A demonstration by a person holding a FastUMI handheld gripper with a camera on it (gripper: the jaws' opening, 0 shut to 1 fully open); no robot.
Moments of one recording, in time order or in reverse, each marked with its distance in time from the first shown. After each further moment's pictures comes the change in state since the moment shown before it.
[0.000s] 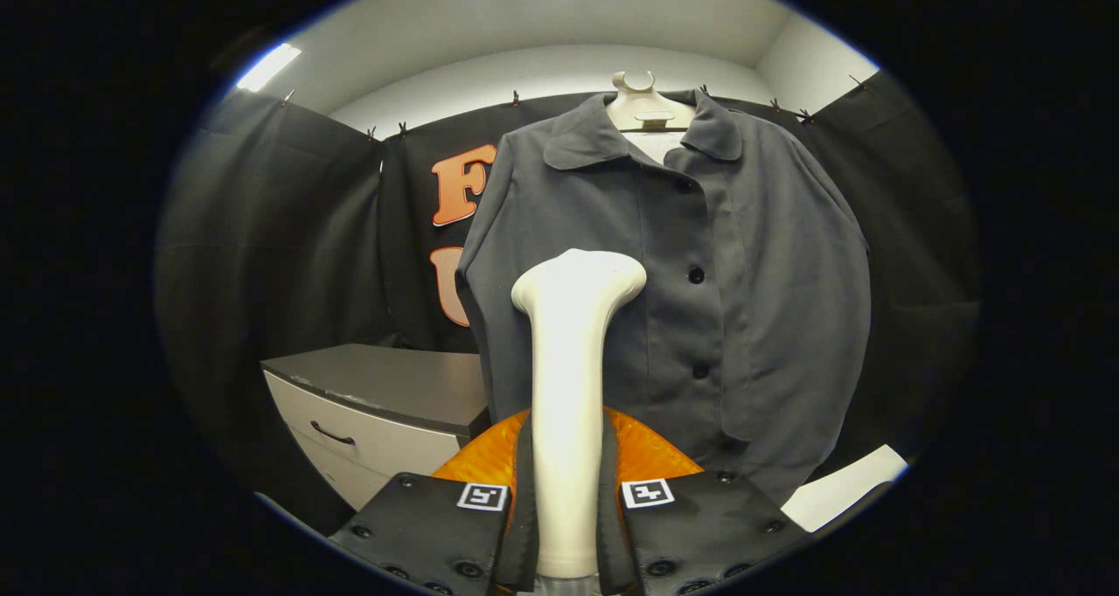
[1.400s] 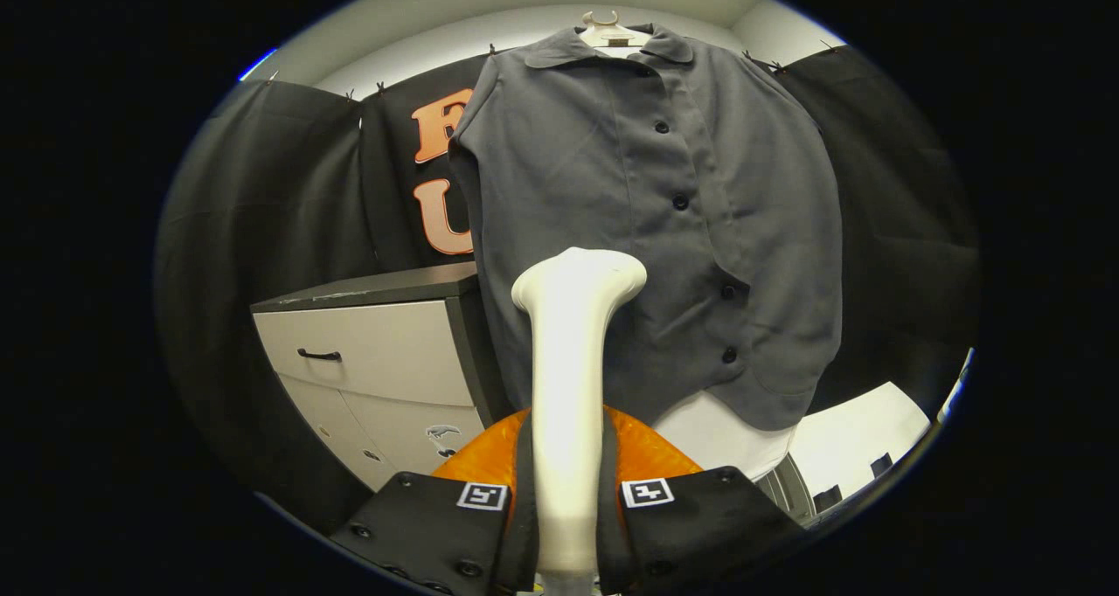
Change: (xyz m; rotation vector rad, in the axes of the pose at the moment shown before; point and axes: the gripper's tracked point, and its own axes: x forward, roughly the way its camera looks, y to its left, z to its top) arm -0.047 0.005 -0.133 0.058 0.197 -0.069
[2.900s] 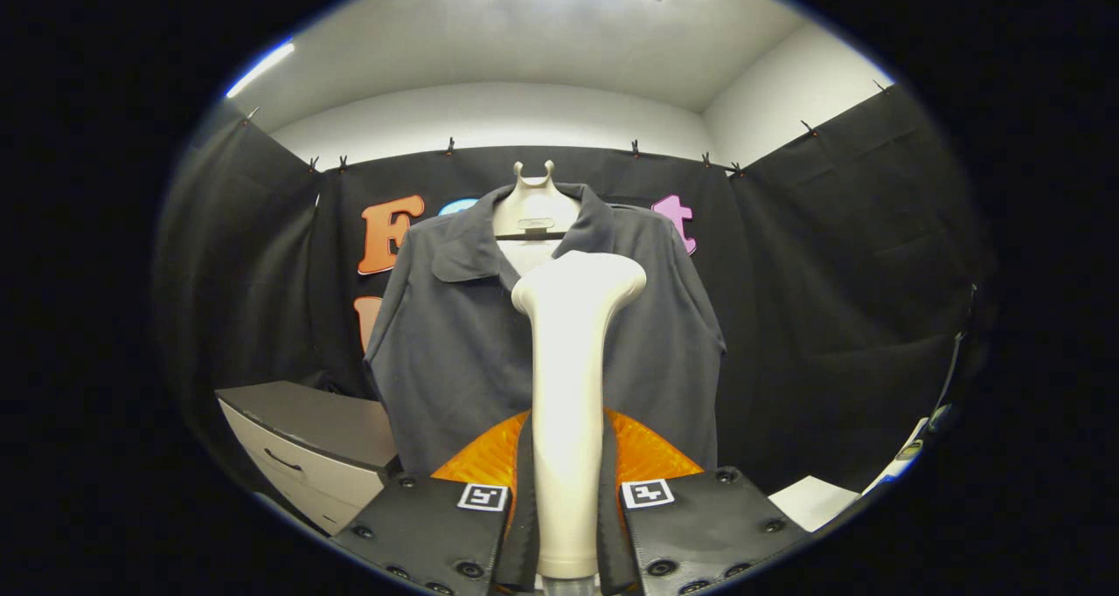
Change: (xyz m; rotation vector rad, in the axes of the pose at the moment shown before) arm -0.064 -0.099 0.255 -0.088 -0.368 -0.194
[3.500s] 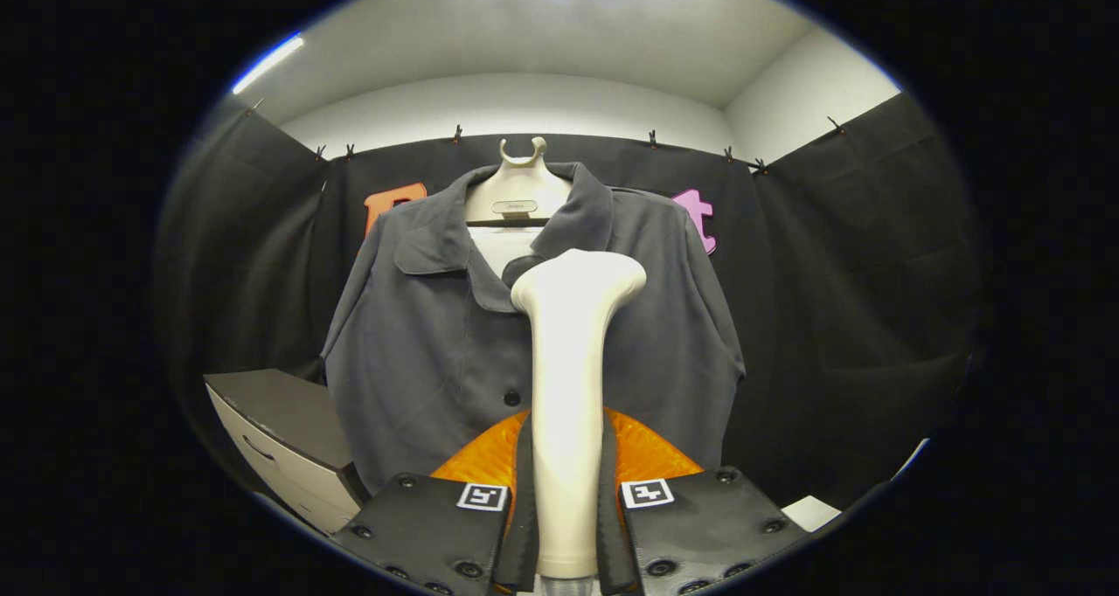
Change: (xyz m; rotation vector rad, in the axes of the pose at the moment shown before) arm 0.066 -0.021 -0.011 -0.023 0.017 0.076
